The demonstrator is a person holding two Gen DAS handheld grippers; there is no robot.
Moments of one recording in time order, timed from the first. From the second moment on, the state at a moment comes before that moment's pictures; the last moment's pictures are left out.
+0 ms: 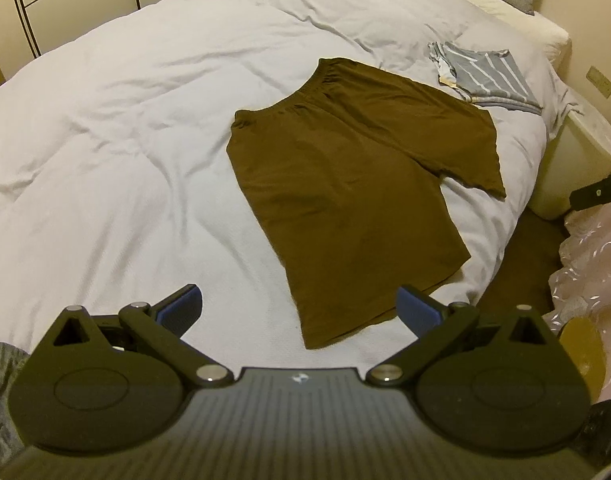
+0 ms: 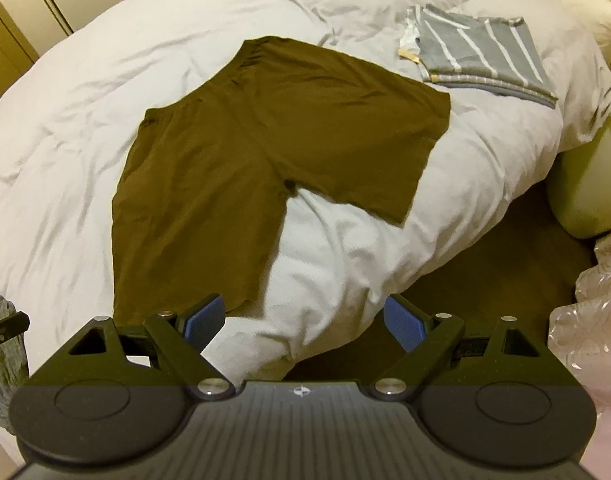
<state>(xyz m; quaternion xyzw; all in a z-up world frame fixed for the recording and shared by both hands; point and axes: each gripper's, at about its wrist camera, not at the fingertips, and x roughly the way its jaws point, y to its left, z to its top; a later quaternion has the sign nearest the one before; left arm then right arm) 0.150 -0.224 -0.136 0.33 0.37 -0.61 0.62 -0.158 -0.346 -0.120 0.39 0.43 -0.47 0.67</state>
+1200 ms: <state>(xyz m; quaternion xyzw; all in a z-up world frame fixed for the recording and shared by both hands) 0.123 -0.229 -0.144 0.44 0.27 -0.58 0.64 -0.110 -0.321 -0.142 0.24 0.47 -0.32 0.78</state>
